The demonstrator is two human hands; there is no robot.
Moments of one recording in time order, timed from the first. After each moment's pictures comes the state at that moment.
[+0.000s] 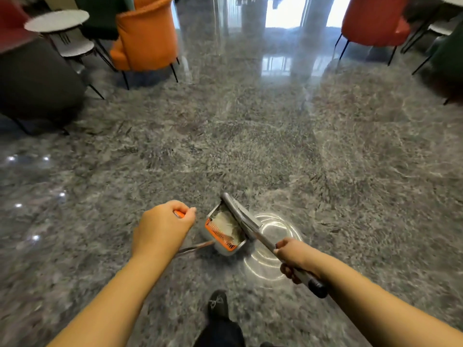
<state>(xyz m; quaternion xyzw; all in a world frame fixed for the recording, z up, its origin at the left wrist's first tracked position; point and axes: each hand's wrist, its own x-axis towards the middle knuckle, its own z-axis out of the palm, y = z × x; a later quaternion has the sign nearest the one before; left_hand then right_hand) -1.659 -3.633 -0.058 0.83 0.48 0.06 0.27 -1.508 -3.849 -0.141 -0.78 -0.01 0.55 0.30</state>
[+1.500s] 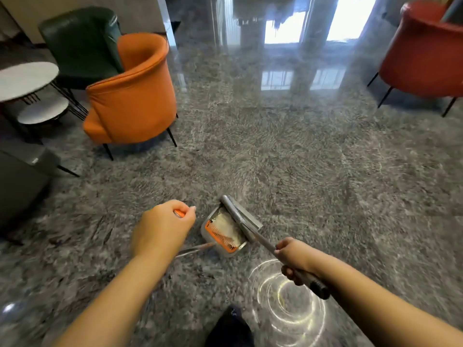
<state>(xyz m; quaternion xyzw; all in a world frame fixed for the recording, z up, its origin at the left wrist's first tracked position) -0.979 -2.981 -0.041 0.84 0.48 0.06 0.24 -0.836 -3.194 -0.127 -0.79 -0.03 0.54 0.30</state>
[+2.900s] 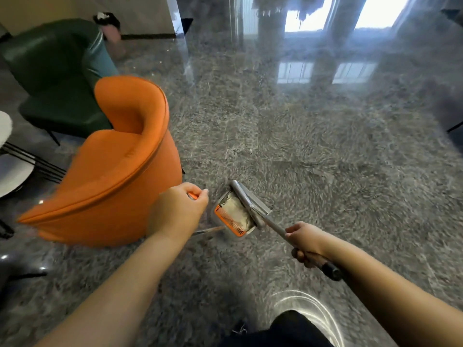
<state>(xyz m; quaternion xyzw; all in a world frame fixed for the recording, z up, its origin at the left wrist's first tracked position) -0.318 -2.385 -0.044 0.83 0.46 0.11 0.29 -0.168 -2.592 -0.125 -0.78 -0.03 0.54 0.31</state>
